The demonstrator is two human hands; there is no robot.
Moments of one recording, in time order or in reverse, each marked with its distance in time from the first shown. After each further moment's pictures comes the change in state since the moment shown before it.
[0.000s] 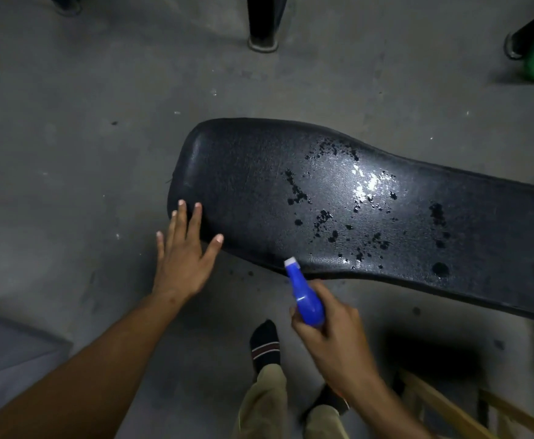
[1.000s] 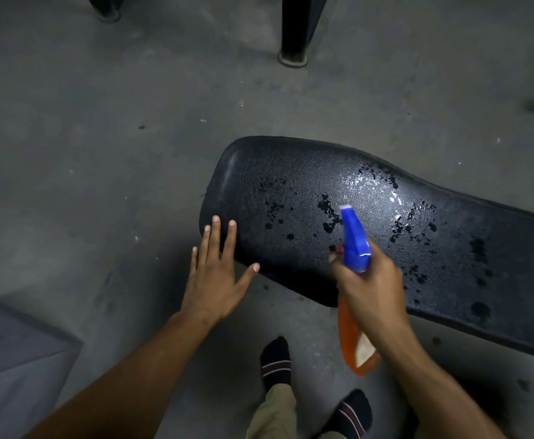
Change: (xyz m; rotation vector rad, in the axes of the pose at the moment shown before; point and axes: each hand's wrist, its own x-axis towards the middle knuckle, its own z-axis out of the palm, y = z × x) left_hand -0.002 -0.005 0.000 0.085 -0.047 0.066; right_hand 0.093 -0.051 -0.011 0.076 0.302 0.008
